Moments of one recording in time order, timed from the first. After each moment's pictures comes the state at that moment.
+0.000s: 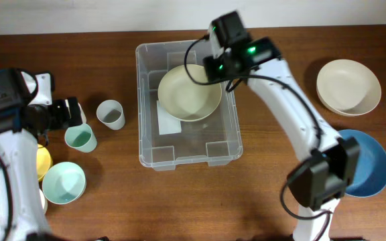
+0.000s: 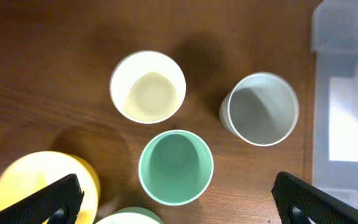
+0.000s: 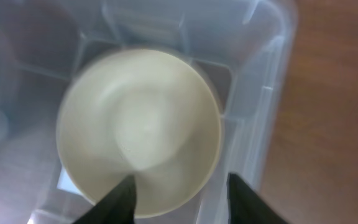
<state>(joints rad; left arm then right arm) 0.34 1.49 1.37 -0.95 0.12 0.16 0.39 2.02 2.05 -1.02 -0.03 0.12</state>
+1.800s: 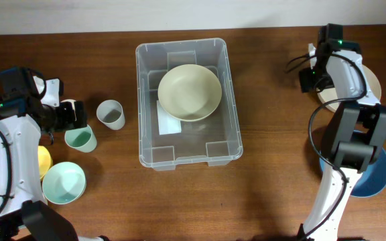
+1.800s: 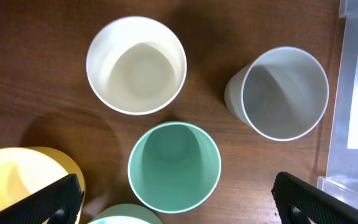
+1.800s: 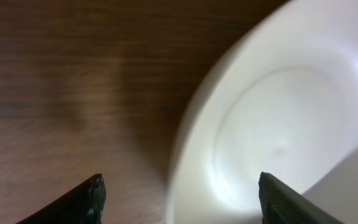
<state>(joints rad) 0.34 1.60 1.37 -0.97 0.12 0.18 -0.20 2.35 2.01 -0.99 0.22 -0.25</state>
